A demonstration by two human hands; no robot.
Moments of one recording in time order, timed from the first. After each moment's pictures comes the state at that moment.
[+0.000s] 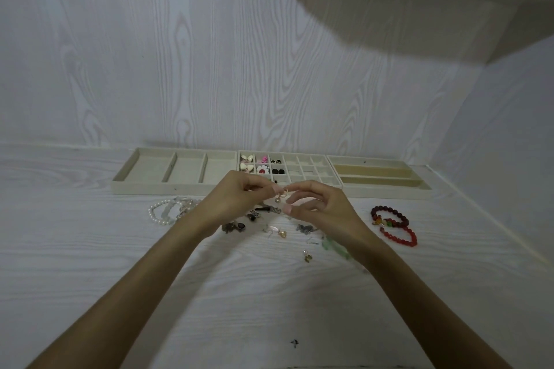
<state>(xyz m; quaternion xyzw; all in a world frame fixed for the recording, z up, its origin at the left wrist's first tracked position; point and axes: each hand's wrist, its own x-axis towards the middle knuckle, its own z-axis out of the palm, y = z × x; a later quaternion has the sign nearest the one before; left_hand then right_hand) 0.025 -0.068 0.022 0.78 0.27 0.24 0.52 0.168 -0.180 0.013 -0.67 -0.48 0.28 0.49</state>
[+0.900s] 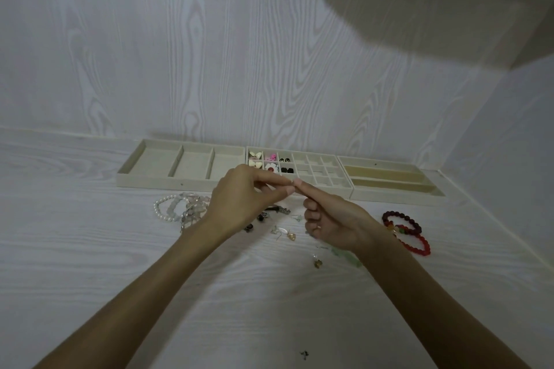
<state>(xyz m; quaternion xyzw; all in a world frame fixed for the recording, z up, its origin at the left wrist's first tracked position) 0.029 -0.051 -0.001 0.82 0.26 0.34 0.39 0.171 -0.143 0.010 -0.62 -0.21 0.52 0.54</state>
